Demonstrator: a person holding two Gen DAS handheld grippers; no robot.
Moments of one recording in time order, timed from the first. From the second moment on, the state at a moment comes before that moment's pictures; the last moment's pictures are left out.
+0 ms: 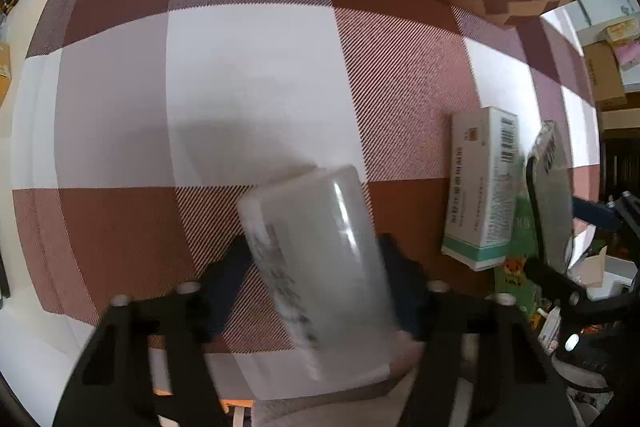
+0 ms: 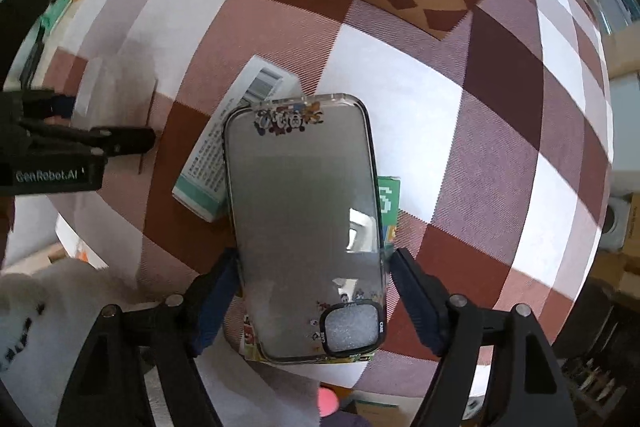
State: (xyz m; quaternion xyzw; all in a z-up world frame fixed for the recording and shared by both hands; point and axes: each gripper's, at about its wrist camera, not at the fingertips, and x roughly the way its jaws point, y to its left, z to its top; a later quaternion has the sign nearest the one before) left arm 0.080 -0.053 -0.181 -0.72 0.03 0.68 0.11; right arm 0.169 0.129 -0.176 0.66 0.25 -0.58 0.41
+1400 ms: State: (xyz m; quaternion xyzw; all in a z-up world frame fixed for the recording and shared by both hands) left arm 0.060 -0.036 -0.101 -0.68 -0.01 0.71 0.20; right arm 0.100 0.160 -0.162 0.72 -0.03 -0.59 0.36
